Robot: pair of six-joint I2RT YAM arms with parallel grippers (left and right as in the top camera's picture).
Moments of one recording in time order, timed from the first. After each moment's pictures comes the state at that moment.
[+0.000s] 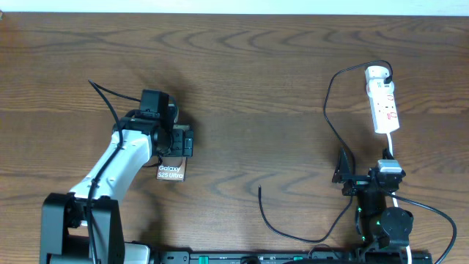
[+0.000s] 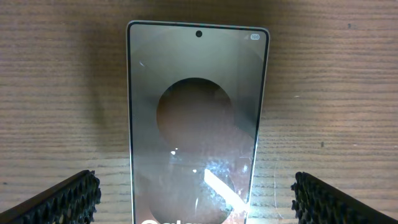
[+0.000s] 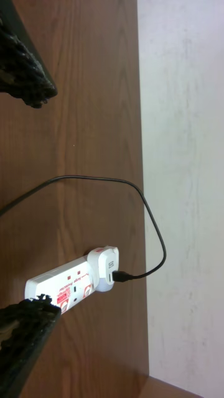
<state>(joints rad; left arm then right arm) -0.13 1.57 0.89 -0.65 0.07 -0.11 -0.01 0.01 0.01 -0.07 -0.01 0.05</state>
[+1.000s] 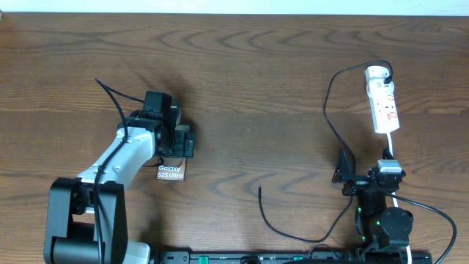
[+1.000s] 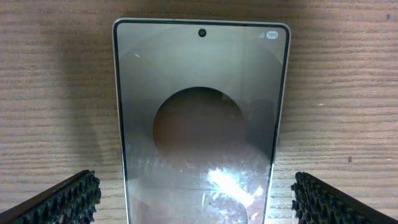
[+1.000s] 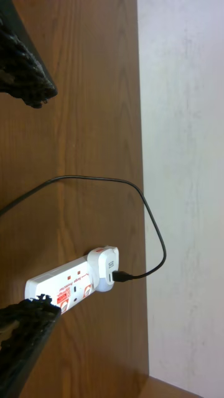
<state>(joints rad) -0.13 1.63 0.88 -0.60 0.06 -0.09 -0.01 0.01 0.01 -0.07 -0.01 0.05</state>
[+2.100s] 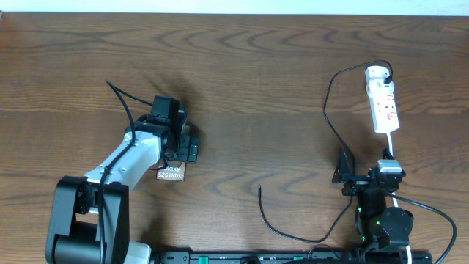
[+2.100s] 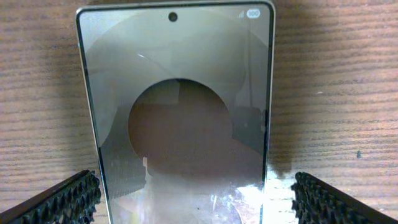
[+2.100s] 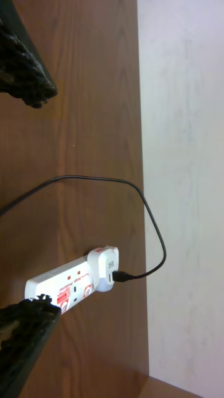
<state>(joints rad) -0.18 1.63 0.84 -0.55 0.02 -0.07 -0.01 0.01 0.01 -0.07 -0.01 0.05</state>
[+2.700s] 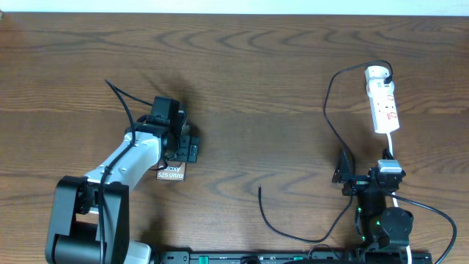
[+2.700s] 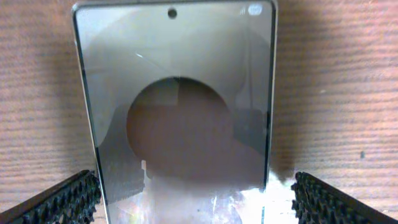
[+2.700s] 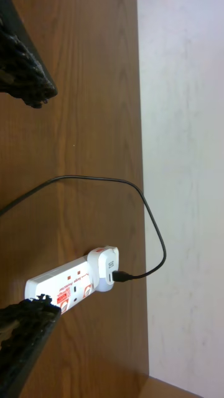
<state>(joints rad) -0.18 1.63 0.83 -0.54 0.02 -0.07 -0.01 0.01 0.01 -0.07 -0.01 0.05</state>
